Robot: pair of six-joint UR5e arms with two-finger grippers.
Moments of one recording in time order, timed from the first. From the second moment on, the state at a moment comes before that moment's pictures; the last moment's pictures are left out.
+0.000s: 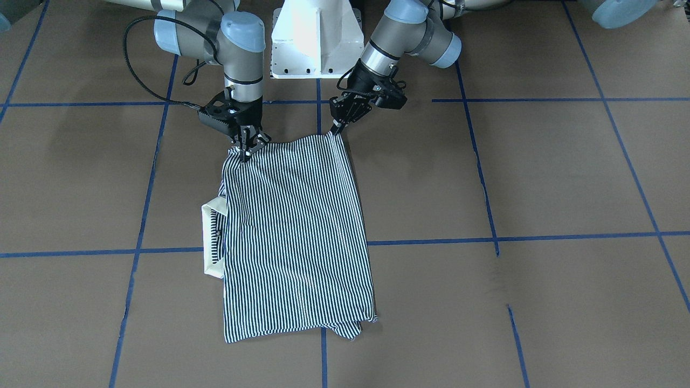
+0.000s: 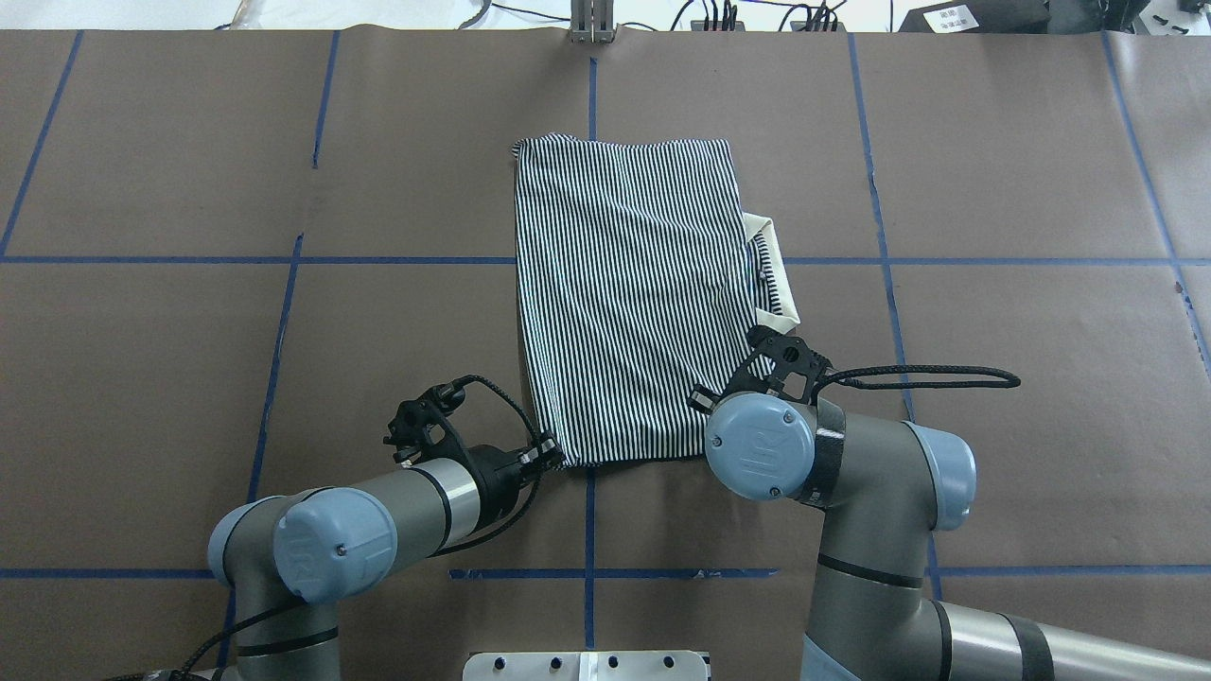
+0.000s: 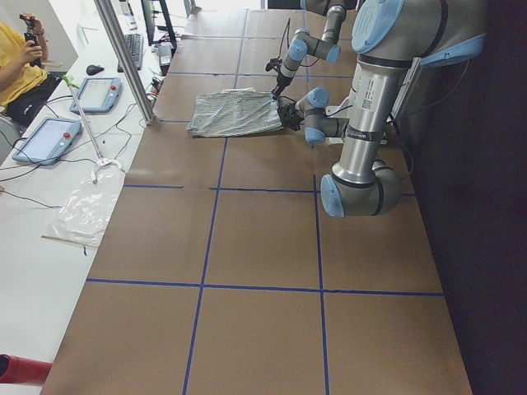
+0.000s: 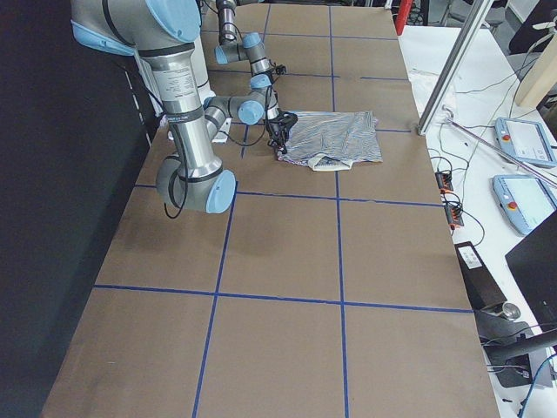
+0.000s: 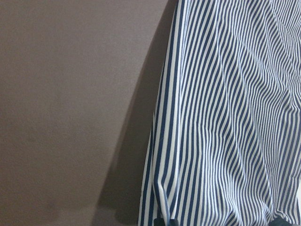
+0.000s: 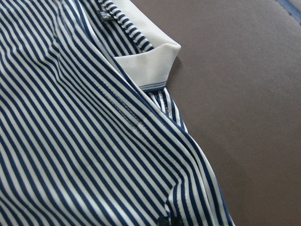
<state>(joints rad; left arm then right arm) -0.21 -1.99 -1.71 -2.35 -1.38 -1.93 0.32 -1.13 1.82 -1.61 1.44 1.88</state>
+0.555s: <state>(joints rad) -0.21 -1.99 -1.71 -2.35 -1.38 -1.93 0.32 -1.13 1.82 -1.63 1.44 1.84</state>
